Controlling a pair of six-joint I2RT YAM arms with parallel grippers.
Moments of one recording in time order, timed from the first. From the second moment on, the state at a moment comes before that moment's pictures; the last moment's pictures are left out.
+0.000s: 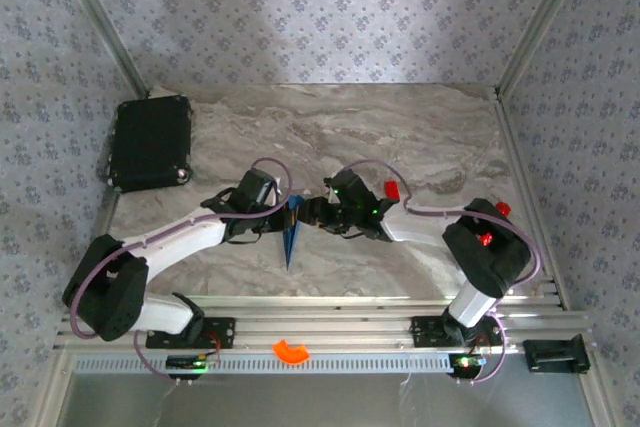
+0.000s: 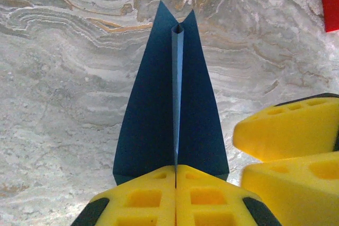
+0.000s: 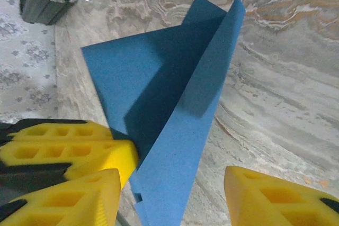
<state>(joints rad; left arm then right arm) -0.64 1.35 0.74 -0.32 0.18 -0.64 0.80 1.67 0.83 0.15 -0.36 0.99</state>
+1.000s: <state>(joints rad) -0.66 1.38 0.72 -0.36 0.15 -0.65 0.80 1.76 0.89 0.09 -0.37 1.01</state>
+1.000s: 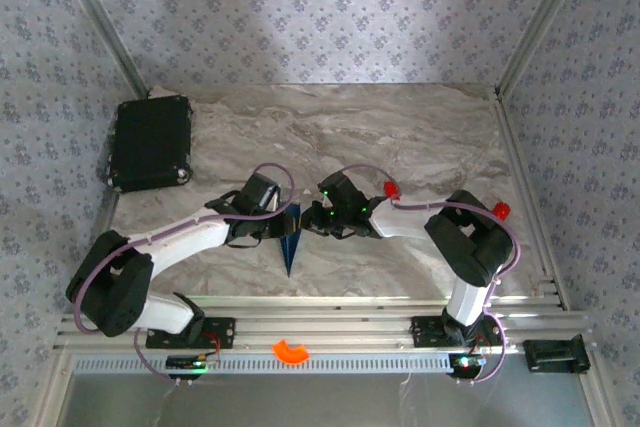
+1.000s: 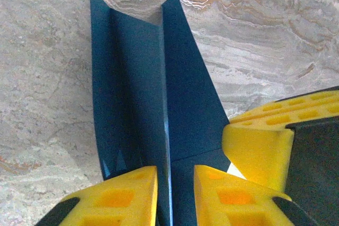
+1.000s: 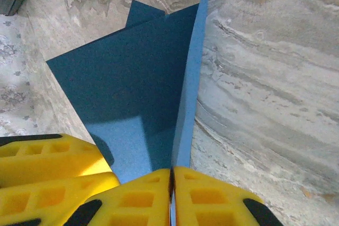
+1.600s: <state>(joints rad) -0.71 1.25 0.64 -0.38 0.17 -0.72 0.80 1.76 0.86 0.15 -0.36 1.06</state>
